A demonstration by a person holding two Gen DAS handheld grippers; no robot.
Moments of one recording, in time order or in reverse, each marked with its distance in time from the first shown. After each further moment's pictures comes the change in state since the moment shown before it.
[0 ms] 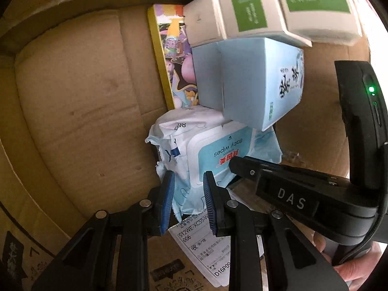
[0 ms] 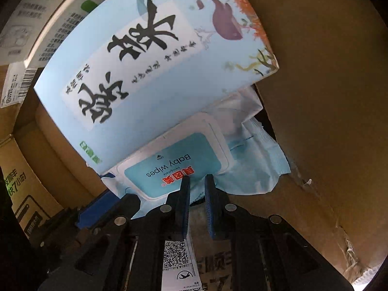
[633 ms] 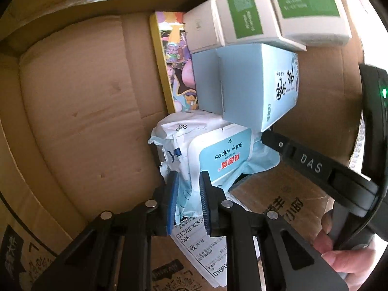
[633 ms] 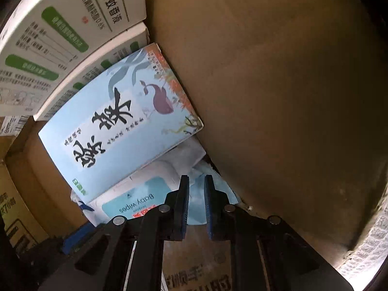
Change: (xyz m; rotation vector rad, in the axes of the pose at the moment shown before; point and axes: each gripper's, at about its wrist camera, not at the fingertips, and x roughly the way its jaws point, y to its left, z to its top) left arm -0.030 -0.003 0.010 -0.027 -0.021 -0.016; right arm -0.065 -0.013 0.000 0.050 -0.258 -0.171
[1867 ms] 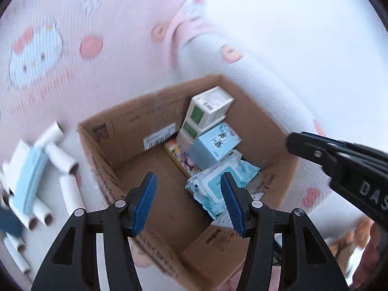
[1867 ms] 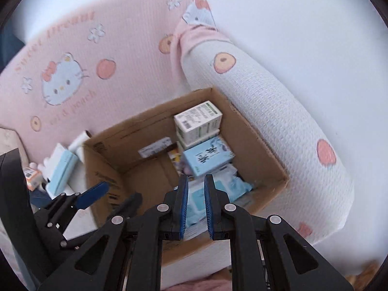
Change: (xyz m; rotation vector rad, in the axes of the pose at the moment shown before) left arm -0.134 -0.039 -0.207 0.579 -0.750 0.223; right arm -0.150 0.013 -0.229 -0.279 -0.808 0.205
